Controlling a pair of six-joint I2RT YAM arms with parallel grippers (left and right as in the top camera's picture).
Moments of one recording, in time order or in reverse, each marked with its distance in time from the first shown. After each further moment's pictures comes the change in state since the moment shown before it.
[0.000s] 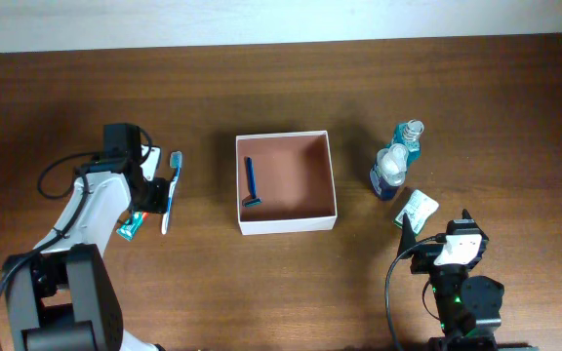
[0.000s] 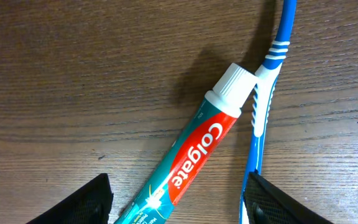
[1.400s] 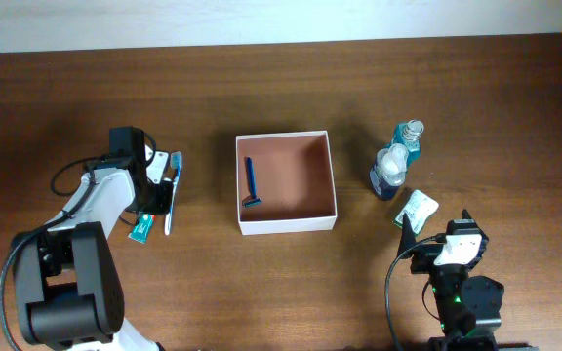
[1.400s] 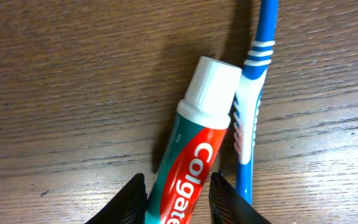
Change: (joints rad) left arm 0.002 0.093 0.000 0.038 0.090 0.021; right arm 0.000 0.000 0.000 0.000 0.000 0.000
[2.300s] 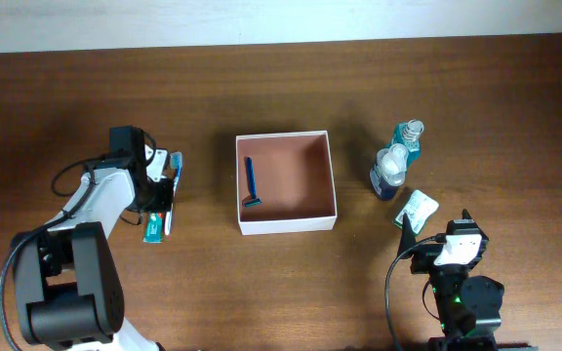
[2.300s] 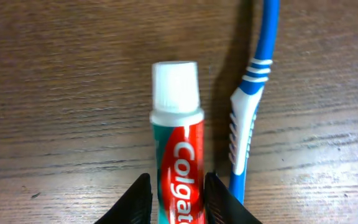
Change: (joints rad) left arm 0.000 0.000 0.000 0.017 0.013 -0.072; right arm 0.000 0.000 0.000 0.000 0.000 0.000
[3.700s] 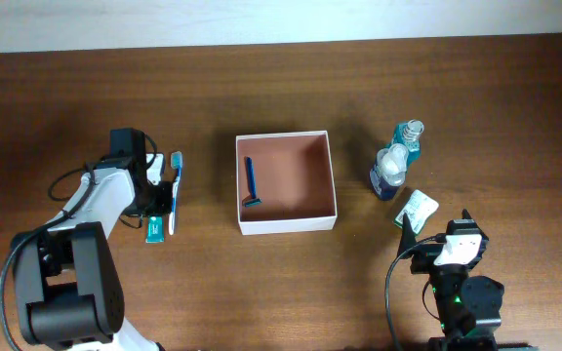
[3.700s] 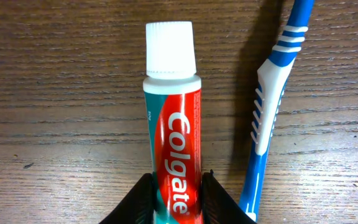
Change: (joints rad) left arm 0.000 0.000 0.000 -0.054 -0.019 -0.064; right arm 0.000 0.000 0.000 0.000 0.000 0.000
